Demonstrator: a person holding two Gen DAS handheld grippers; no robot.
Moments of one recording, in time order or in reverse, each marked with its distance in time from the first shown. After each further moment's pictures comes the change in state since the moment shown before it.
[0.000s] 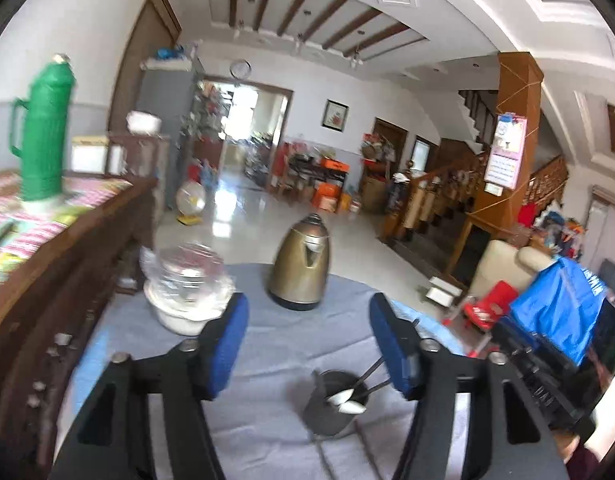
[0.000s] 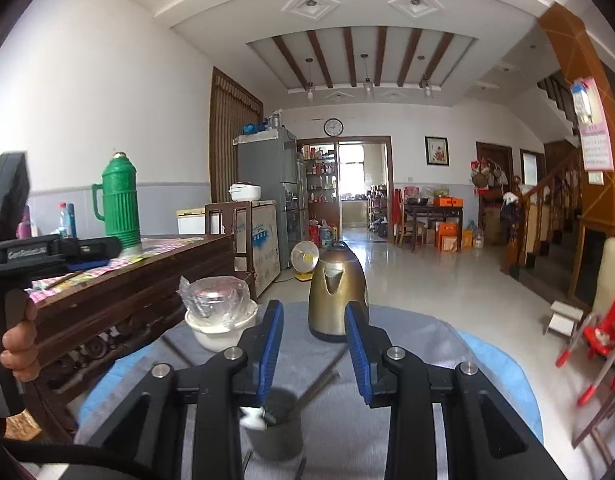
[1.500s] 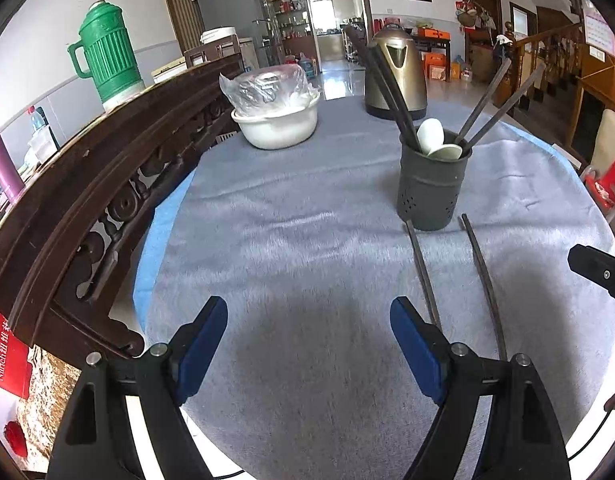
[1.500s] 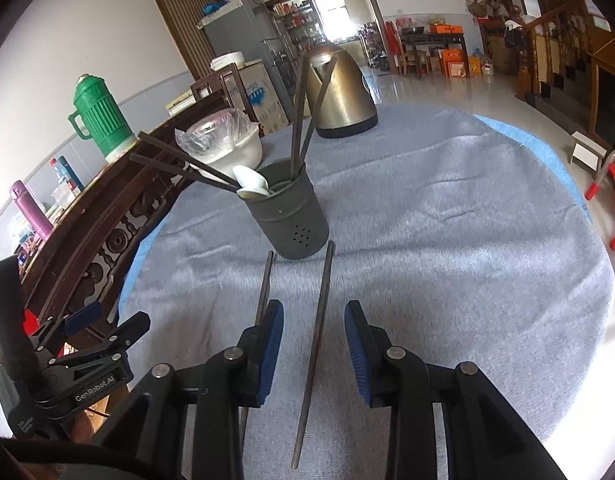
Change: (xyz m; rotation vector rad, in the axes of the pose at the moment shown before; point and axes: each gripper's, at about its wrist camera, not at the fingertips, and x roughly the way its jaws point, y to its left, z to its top) left arm 0.038 -0.046 -0.183 0.113 0.468 0.484; right arm 0.006 -0.019 -0.134 0.253 0.589 0.089
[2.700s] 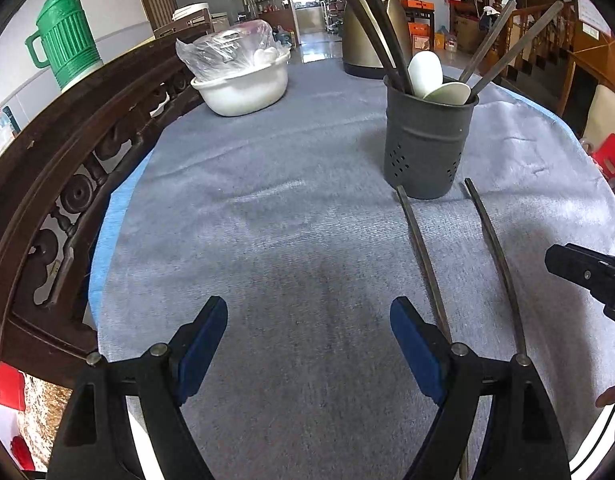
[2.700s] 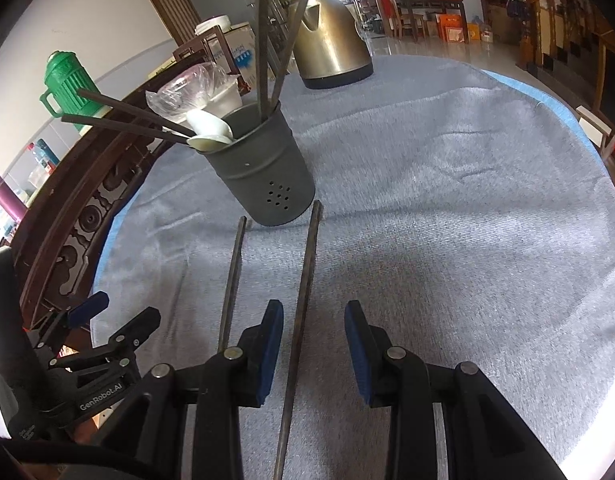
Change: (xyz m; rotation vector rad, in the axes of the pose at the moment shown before) left arm 0.059 -0.019 0.000 0.049 0.106 -0.059; right arm 0.068 -0.012 0.000 0.023 0.148 -0.020
